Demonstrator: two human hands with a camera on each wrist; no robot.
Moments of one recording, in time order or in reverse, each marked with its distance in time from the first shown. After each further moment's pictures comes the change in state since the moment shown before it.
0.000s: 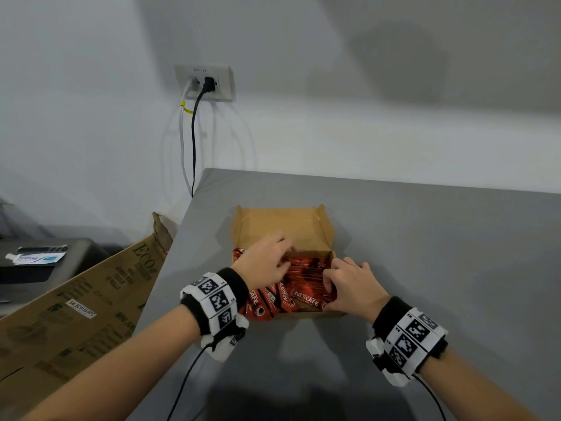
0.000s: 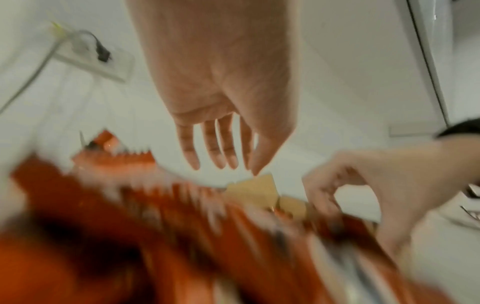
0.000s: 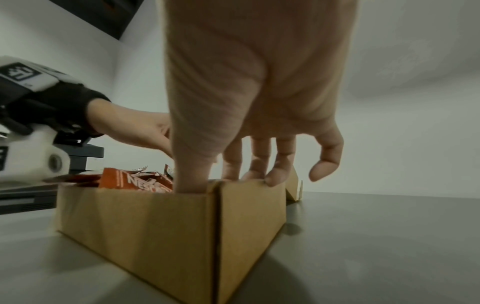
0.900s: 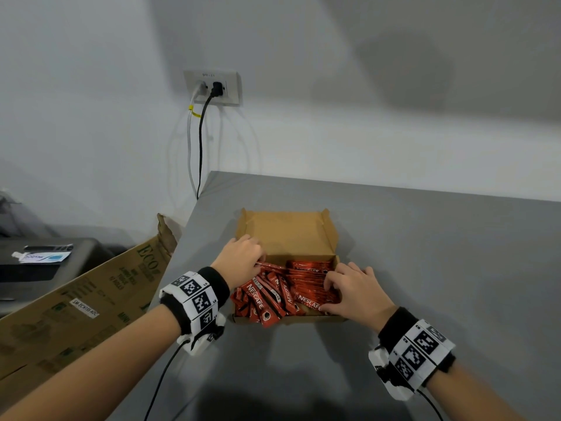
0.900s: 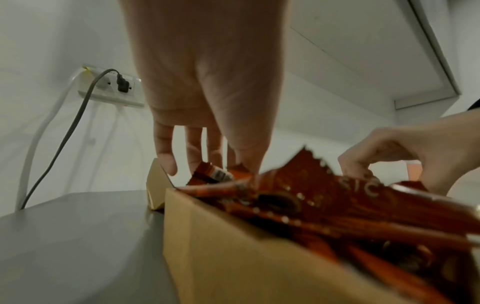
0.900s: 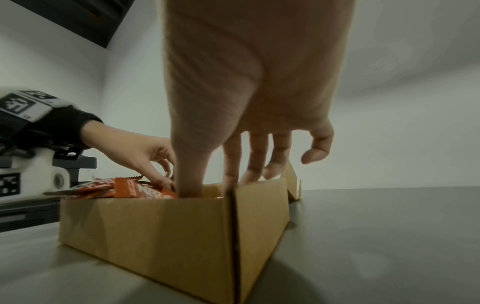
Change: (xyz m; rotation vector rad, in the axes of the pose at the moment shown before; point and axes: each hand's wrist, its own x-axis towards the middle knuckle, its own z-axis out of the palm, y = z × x) left_hand -0.016 -0.036 -0.013 0.332 -0.101 -0.143; right_hand -0.005 -0.004 0.000 0.071 0.079 -0.007
